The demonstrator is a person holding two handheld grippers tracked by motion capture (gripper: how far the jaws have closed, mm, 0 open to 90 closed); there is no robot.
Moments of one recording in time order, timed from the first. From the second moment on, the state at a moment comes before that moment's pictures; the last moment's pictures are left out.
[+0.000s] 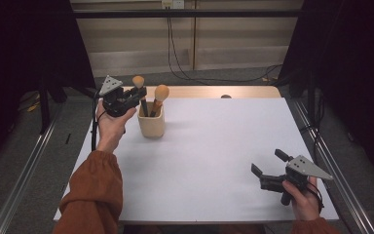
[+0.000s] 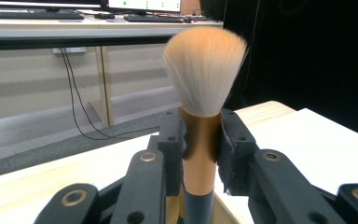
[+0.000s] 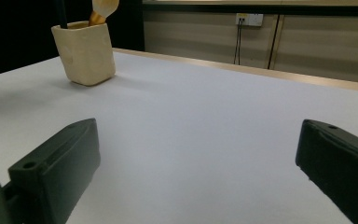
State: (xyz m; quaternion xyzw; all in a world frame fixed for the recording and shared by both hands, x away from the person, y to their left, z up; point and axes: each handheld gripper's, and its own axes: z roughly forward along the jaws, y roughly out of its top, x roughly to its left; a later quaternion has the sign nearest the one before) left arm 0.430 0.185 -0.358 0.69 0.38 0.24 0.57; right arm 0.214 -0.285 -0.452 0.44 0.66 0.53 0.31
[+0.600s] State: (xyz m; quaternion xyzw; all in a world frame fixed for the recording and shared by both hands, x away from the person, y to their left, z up) left arm 0.428 0.183 -0.373 0.69 0.39 0.24 0.56; right arm 0.214 -0.284 -0.453 0.44 0.66 0.53 0.31
